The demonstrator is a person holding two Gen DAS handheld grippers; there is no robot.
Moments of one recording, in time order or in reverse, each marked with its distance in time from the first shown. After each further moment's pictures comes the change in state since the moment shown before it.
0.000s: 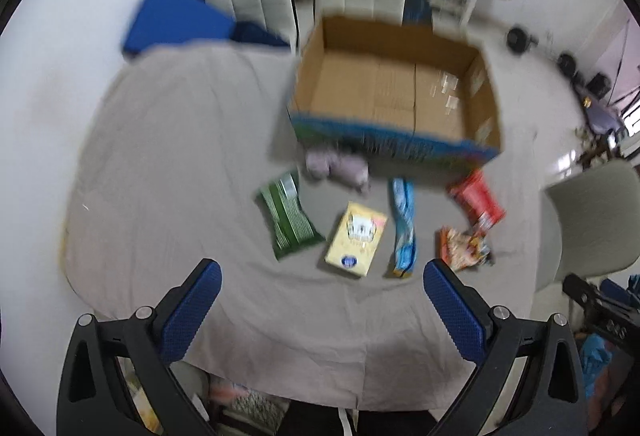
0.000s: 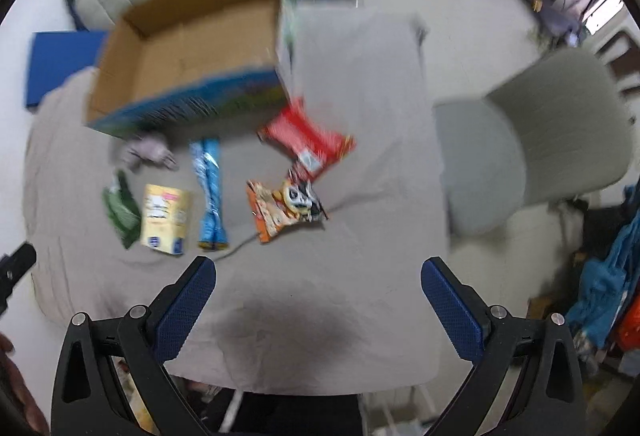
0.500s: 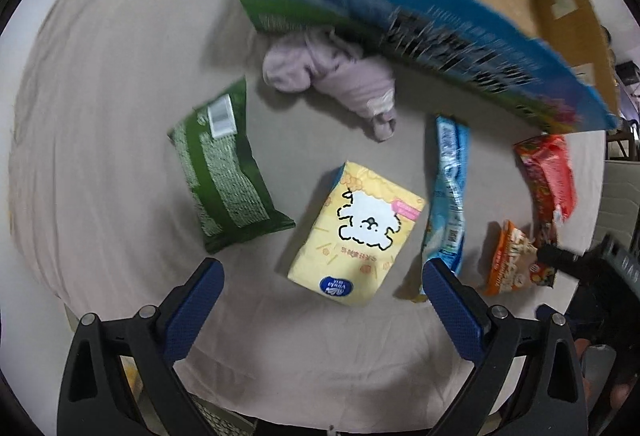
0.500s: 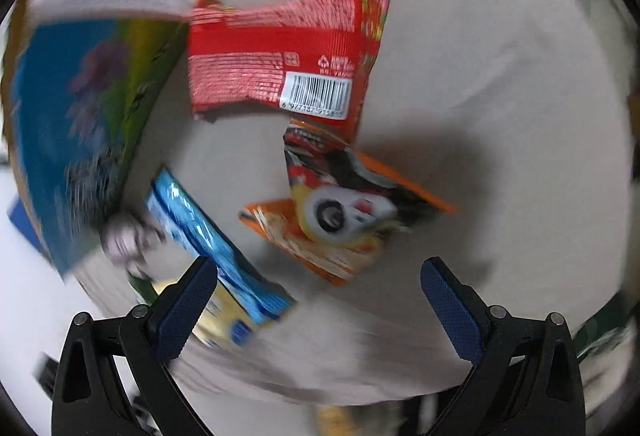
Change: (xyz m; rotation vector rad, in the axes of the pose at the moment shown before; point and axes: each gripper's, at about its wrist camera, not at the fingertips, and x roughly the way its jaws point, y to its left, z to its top) left arm 0.188 -0.014 0.022 -0.081 0.321 -0.018; right arm 0.198 -0.010 0.029 0.631 0.362 0.331
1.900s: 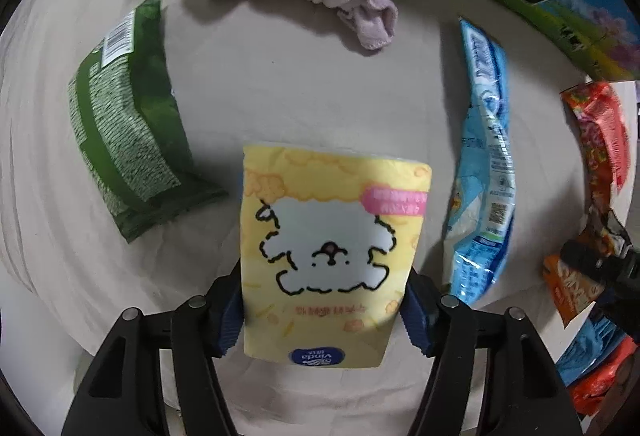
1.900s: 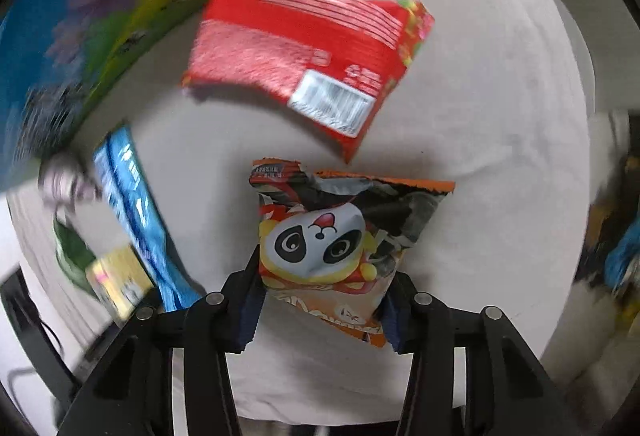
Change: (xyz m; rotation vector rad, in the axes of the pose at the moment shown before) left arm 0.143 -0.047 -0.015 0.025 0.079 -0.008; right arm 0.019 0.044 -0.031 -0.418 -0.060 -0.269
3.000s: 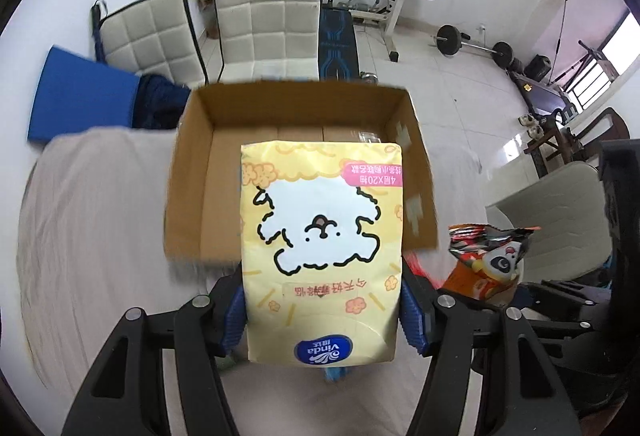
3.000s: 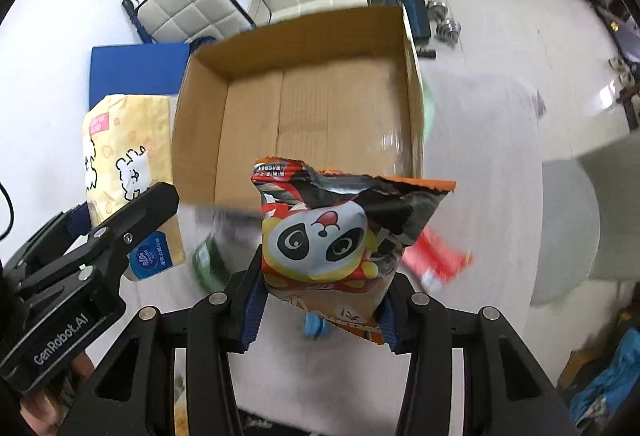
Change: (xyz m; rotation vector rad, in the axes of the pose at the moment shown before) left arm -0.223 -0.016 0.088 0.290 -0.495 -0.135; right arm -0.236 0.111 0.030 -0.352 -0.309 0.133
